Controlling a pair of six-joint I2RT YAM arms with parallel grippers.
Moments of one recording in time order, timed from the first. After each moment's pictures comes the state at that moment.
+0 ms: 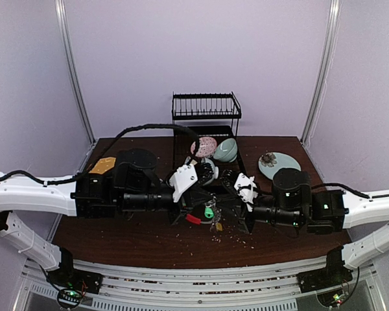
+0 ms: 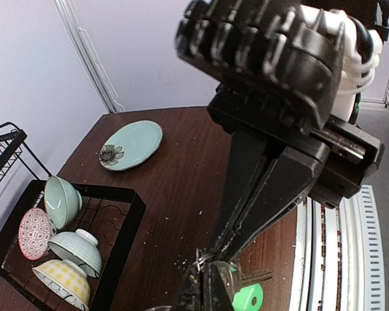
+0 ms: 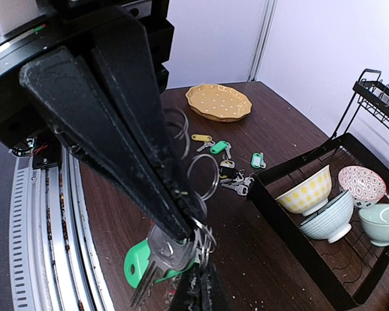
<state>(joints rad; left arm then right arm) -1.25 1.35 1.04 -0.02 0.00 0.21 1.22 1.12 0.76 0.03 0.17 -0.09</state>
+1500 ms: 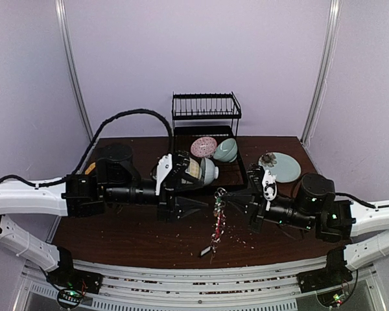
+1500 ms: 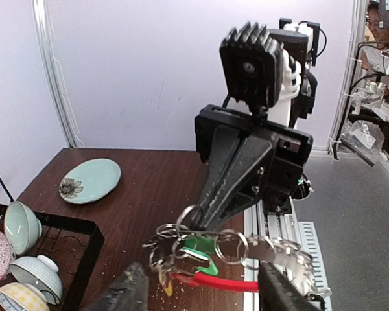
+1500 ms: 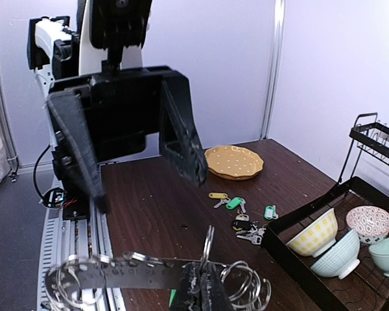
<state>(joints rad) -1.15 1.25 0.92 0.15 0.31 0.08 1.21 0.98 0.58 0.34 0.07 -0.04</state>
